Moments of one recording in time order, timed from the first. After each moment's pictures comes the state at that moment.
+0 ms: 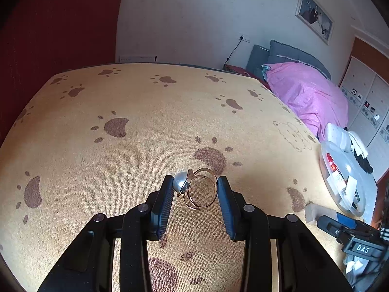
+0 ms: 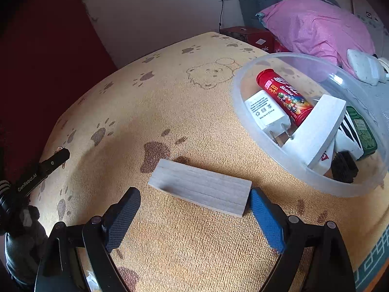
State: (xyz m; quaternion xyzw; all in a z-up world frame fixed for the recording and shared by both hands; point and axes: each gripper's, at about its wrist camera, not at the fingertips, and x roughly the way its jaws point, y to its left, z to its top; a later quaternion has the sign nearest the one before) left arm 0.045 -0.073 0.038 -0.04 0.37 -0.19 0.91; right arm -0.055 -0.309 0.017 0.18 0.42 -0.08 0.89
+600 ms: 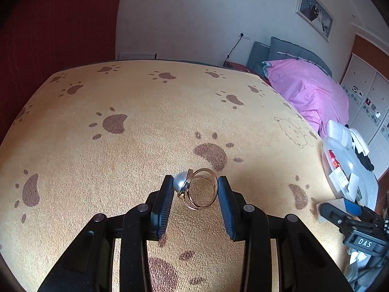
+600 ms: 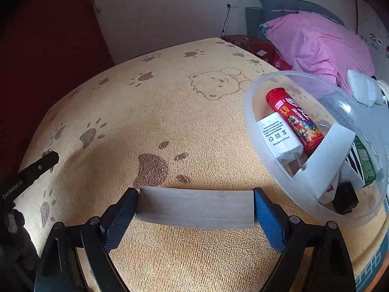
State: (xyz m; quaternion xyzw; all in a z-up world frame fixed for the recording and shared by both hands) left arm 0.044 -0.076 0.034 -0.03 0.38 -0.19 0.91; right arm -0.042 -0.300 0.027 0.13 0.40 -0.09 0.90
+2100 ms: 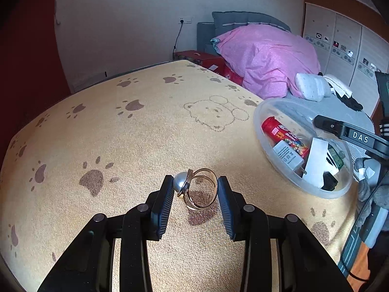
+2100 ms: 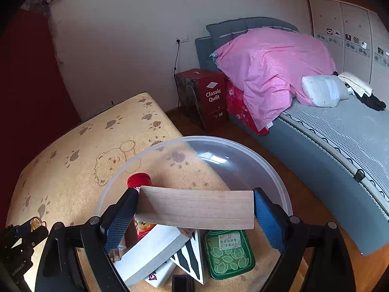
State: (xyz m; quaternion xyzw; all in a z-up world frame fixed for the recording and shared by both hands) left arm 0.003 -0.247 0.056 0.12 0.36 -0.28 0.88; right arm -0.060 -0.465 0.056 0.17 0.32 -0.20 0.91
